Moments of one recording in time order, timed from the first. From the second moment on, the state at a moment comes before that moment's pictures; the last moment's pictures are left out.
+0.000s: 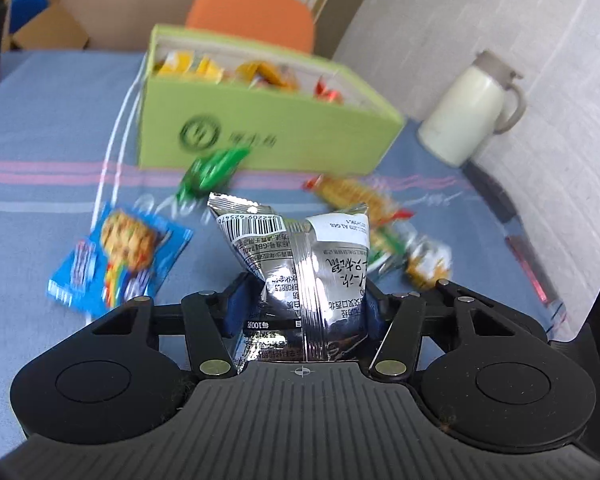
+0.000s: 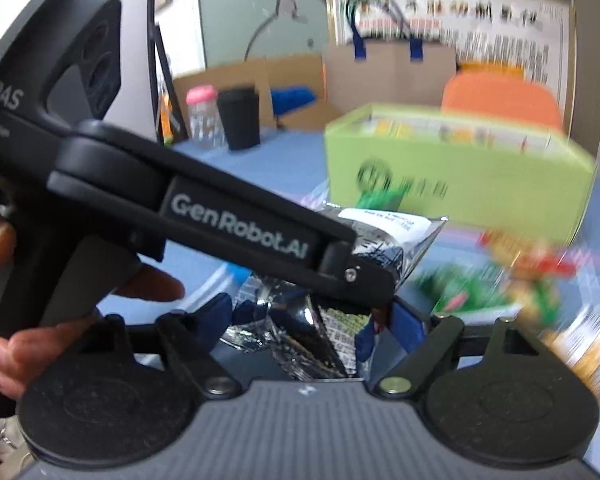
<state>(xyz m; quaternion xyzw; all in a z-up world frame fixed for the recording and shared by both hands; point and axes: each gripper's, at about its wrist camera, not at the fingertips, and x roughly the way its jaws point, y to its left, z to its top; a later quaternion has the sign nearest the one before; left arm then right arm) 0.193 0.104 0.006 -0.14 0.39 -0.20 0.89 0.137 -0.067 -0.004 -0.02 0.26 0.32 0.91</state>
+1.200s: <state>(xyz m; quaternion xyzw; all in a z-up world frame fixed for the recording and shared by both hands) 0.299 0.041 0.068 -0.11 0.31 -0.21 0.92 0.213 -0.191 0.021 0.05 0.26 0.26 0.93</state>
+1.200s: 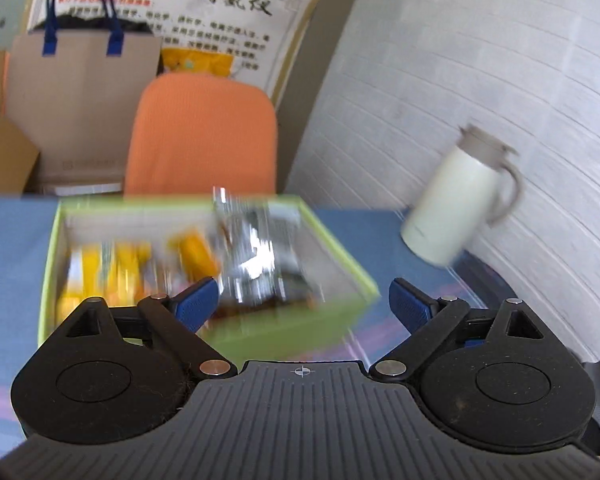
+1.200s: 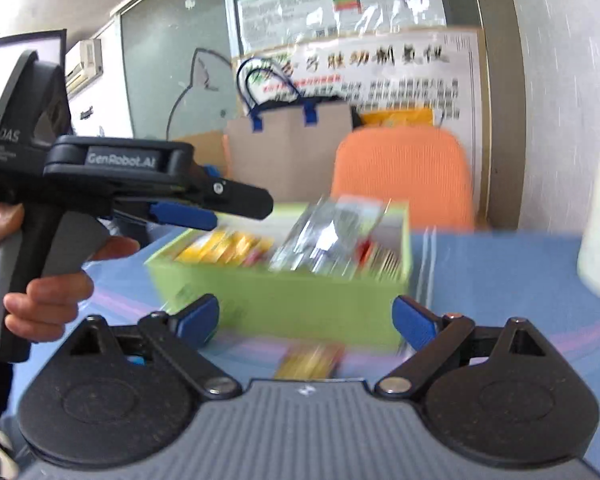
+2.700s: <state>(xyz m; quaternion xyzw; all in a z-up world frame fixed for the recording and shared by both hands) 0.161 0.060 -0.020 -0.14 0.44 -0.25 0.85 0.104 -0.096 -0.038 -0.01 0.32 0.26 0.91</state>
